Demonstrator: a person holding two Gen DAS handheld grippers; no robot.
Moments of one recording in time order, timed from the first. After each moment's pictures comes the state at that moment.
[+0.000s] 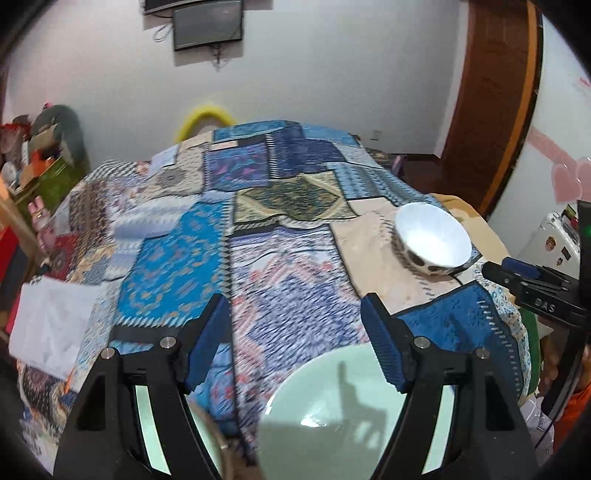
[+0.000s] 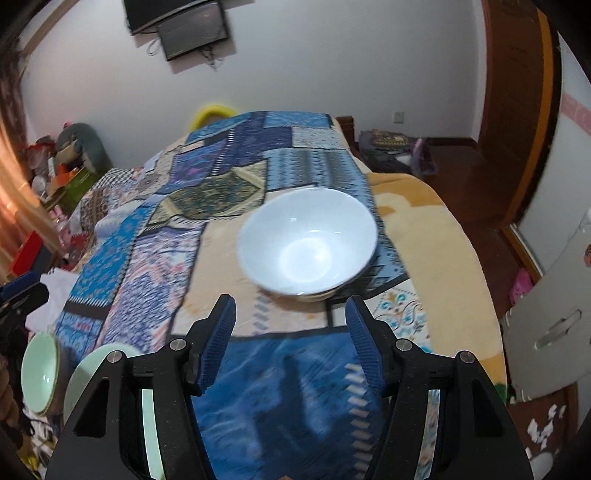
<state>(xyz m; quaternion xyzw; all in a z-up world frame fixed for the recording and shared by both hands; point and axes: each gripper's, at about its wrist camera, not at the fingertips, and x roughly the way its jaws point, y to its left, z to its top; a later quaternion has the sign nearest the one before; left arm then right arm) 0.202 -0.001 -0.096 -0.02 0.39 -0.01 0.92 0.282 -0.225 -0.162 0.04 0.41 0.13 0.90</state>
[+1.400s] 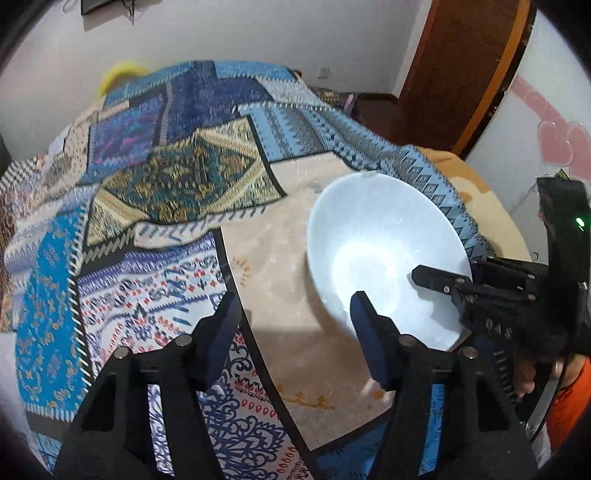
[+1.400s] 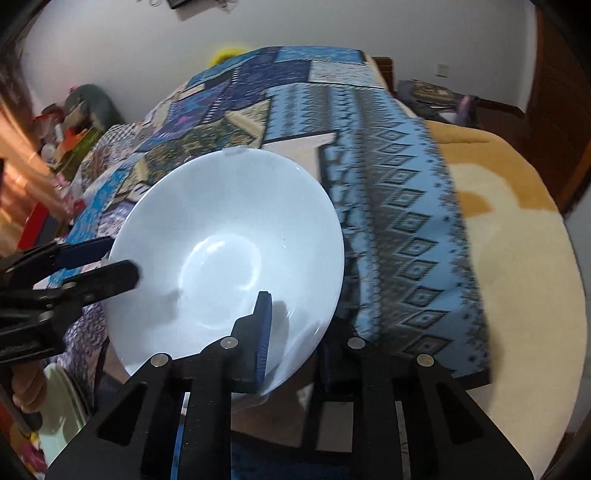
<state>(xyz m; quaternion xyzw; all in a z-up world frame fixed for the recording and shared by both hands) 0.375 -0.076 -0.192 -0.01 0.50 -0.10 0.86 0.372 -0.214 -0.229 0.02 0.50 0.21 0.84</state>
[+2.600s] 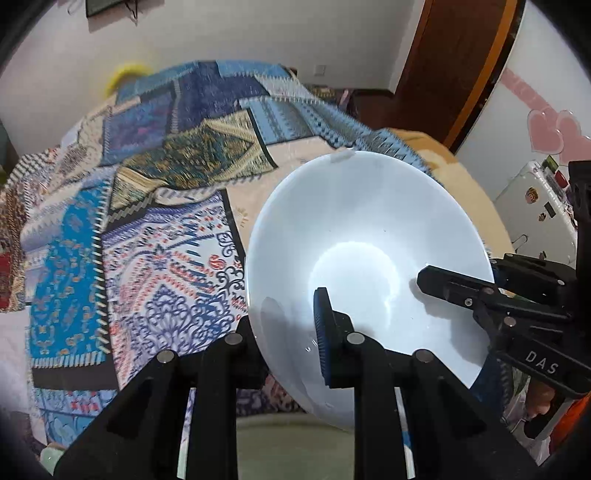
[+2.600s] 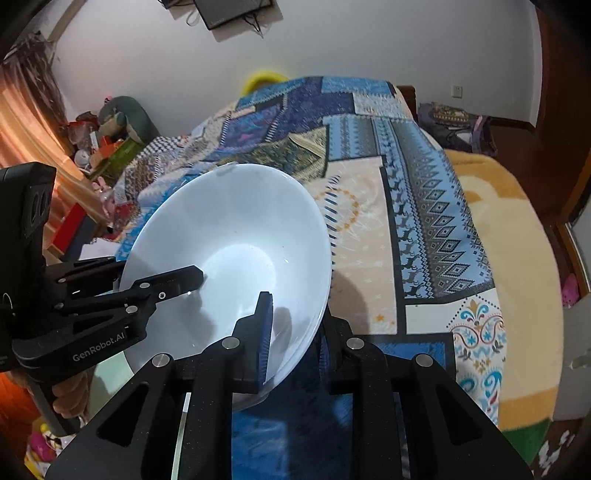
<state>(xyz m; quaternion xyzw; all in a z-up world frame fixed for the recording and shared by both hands) 0.300 -0.078 -0.159 0.00 0.49 -0.10 0.86 0.296 -0.188 -0.172 0.04 0.45 0.24 0.86</state>
